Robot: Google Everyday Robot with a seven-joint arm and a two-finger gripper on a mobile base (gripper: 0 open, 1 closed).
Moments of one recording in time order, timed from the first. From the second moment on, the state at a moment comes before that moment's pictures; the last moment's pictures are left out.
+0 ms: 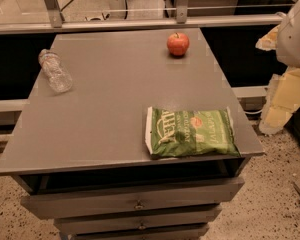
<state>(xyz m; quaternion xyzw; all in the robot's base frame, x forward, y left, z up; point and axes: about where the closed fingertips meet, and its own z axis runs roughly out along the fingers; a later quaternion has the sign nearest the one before) 0.439 -0.216 0.977 -0.60 0.78 -0.04 0.16</state>
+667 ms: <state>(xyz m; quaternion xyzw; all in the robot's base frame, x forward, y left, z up) 0.456 -0.213 0.973 -0.60 0.77 -0.04 0.19</state>
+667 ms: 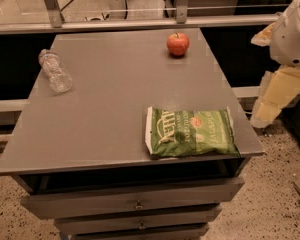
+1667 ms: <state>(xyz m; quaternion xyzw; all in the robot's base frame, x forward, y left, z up) 0.678 -0.181 0.919 -0.51 0.76 0.02 0.40</state>
